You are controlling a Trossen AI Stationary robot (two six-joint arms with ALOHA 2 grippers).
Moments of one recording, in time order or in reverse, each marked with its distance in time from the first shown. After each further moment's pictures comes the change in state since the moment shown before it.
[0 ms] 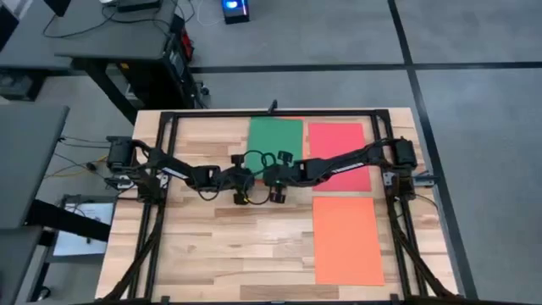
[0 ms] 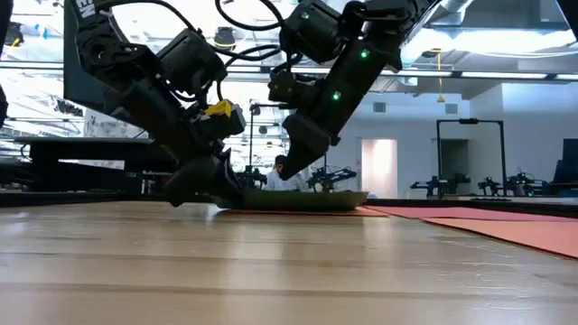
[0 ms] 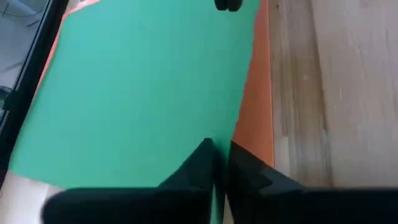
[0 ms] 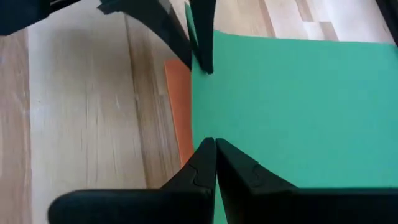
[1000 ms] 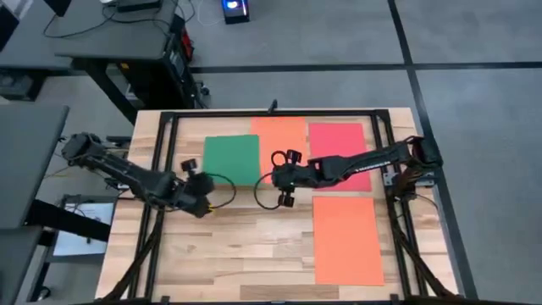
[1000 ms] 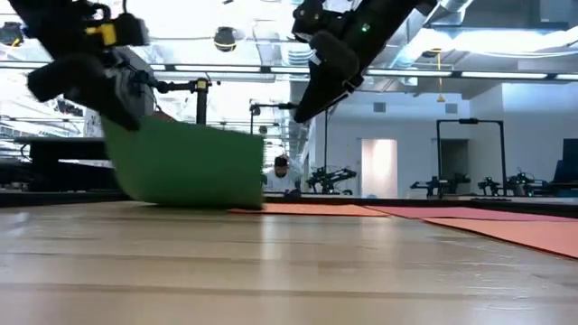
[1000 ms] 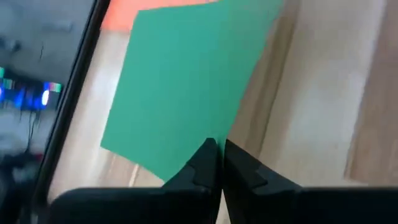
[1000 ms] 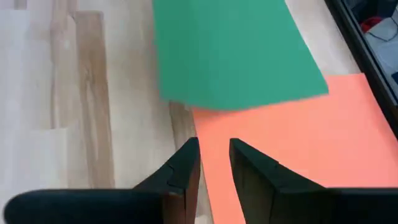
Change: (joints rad) left arm -0.446 -0.558 0.132 -1.332 -0.323 -0.900; right arm 0.074 -0.216 -0.002 -0.123 0.004 0.061
